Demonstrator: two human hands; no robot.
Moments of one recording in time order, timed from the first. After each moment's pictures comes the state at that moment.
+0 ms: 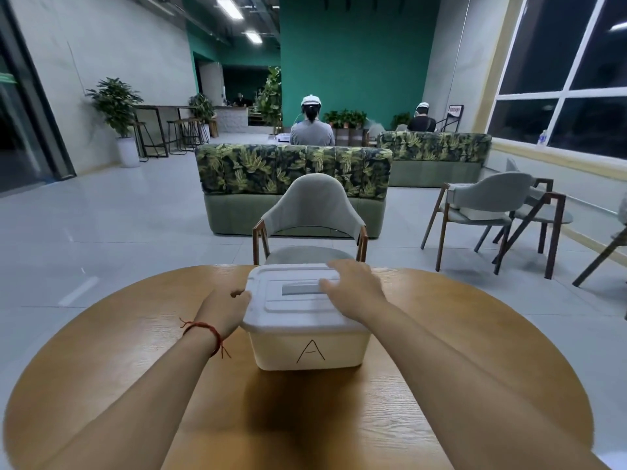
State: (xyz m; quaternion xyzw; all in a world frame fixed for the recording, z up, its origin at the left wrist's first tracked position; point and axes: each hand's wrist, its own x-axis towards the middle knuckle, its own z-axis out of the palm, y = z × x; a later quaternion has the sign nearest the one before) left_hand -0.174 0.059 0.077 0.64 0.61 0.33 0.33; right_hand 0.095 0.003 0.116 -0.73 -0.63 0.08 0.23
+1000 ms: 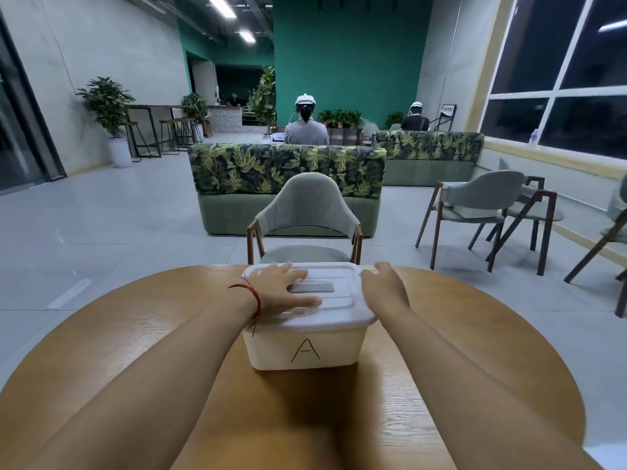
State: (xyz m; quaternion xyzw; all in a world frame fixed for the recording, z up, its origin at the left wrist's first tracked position) left_hand -0.091 0.082 0.117 0.88 0.46 0.00 0.11; right_hand 0.134 -0.016 0.110 -0.78 -0.38 0.23 0.44
